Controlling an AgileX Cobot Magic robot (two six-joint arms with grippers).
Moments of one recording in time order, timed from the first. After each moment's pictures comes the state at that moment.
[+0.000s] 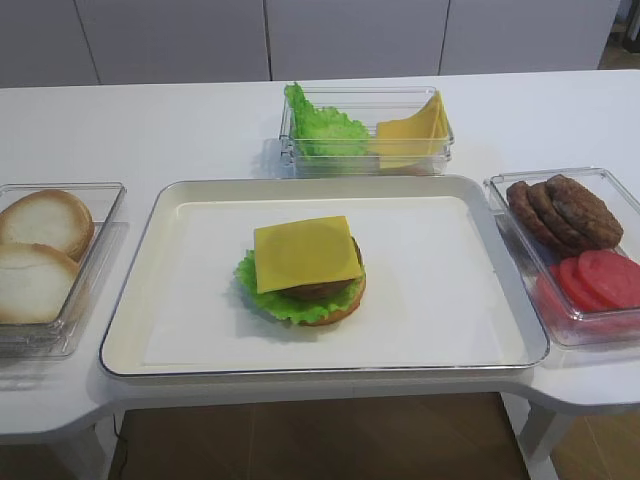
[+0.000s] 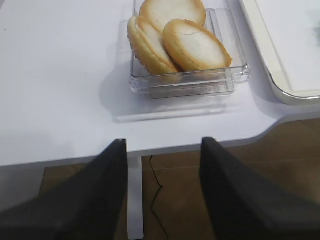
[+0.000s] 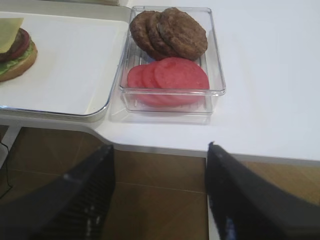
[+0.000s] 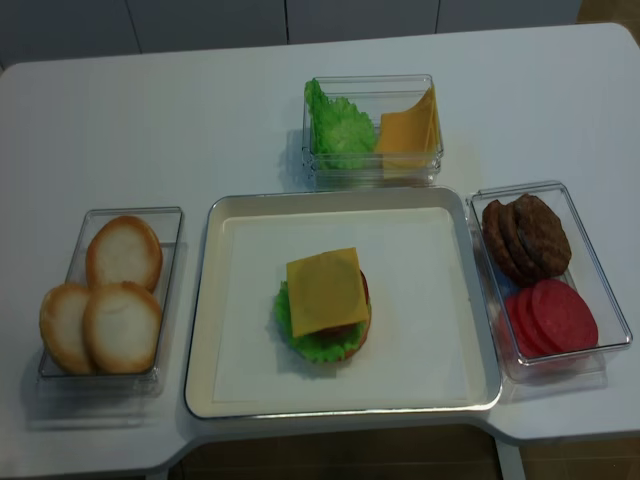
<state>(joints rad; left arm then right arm) 0.07 -0.02 -0.49 0.04 1.18 0.02 0.09 -0.02 -0.48 0.10 1.14 -0.08</state>
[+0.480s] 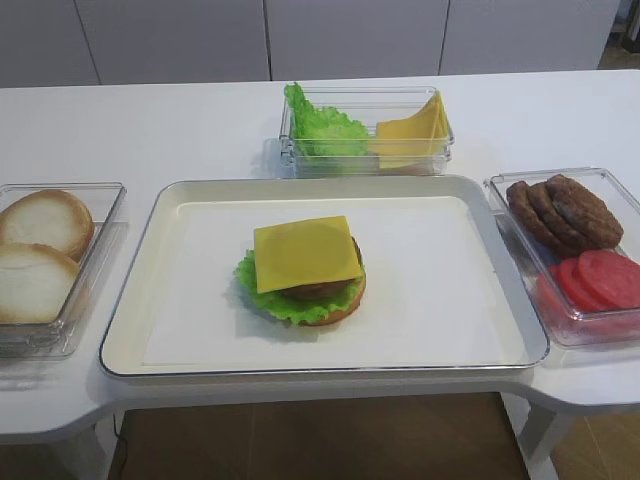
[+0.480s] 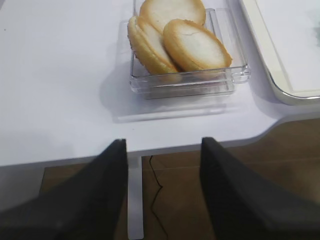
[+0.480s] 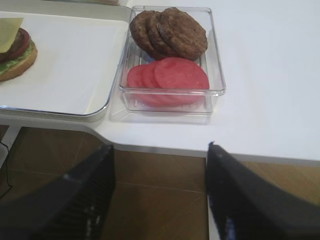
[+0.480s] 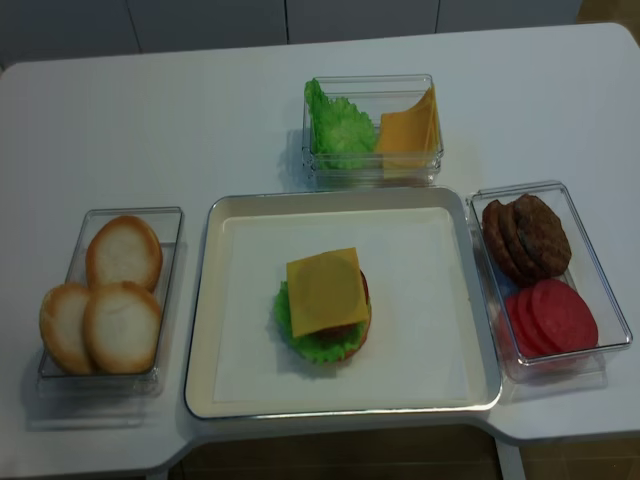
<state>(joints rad) 0.07 -0.02 -0.49 0.04 1.18 0.02 0.09 -0.02 -0.48 0.10 1.14 -0.08</state>
